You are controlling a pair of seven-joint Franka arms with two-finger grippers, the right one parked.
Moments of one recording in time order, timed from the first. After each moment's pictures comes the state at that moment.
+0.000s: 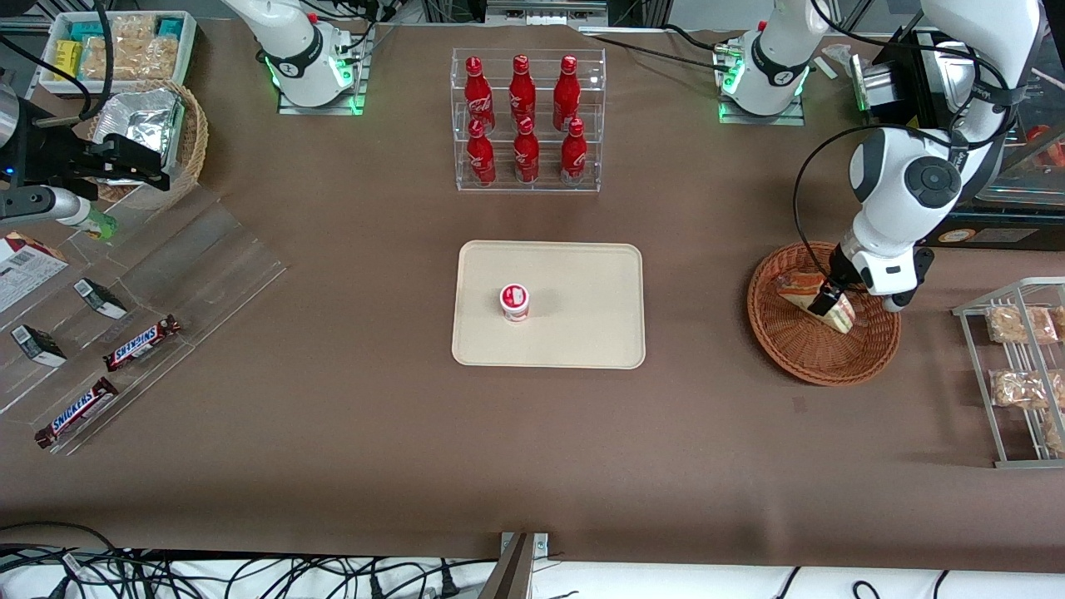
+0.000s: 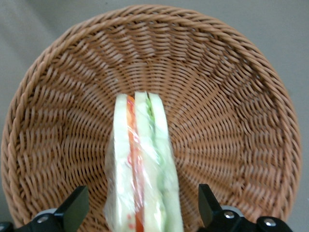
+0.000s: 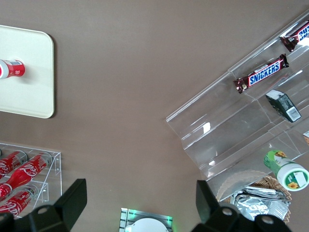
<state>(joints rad) 0.17 0.21 -0.11 -2.37 0.19 2.69 -1.06</state>
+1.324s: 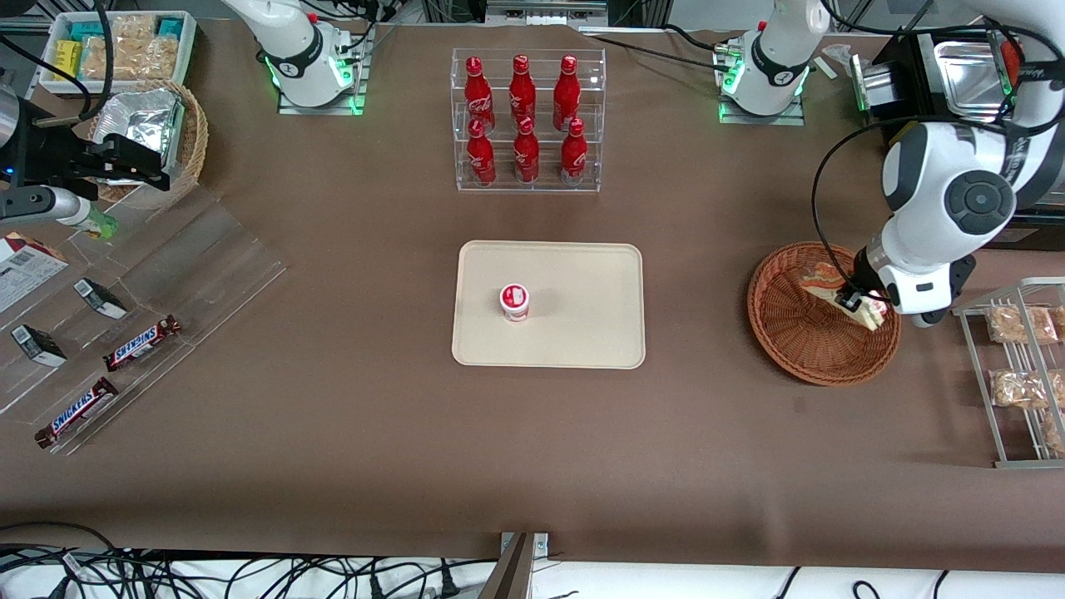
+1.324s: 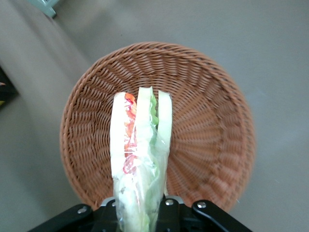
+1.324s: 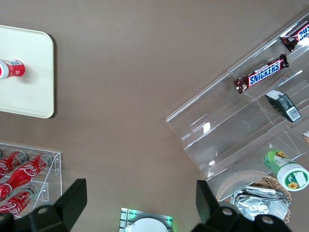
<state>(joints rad) 0.17 0.18 -0.21 -2.01 0.19 2.10 -1.06</state>
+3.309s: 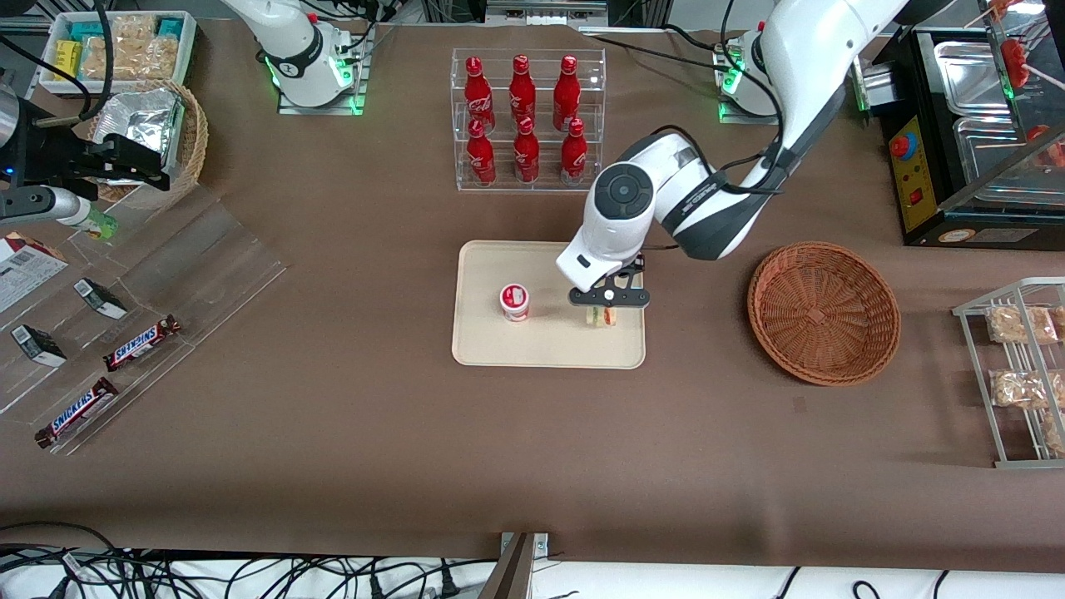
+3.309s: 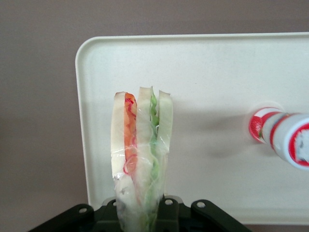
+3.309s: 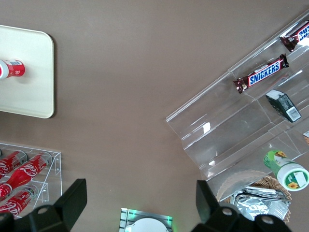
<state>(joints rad) -0.10 0.67 -0.65 -1.65 0.42 2.09 -0.89</state>
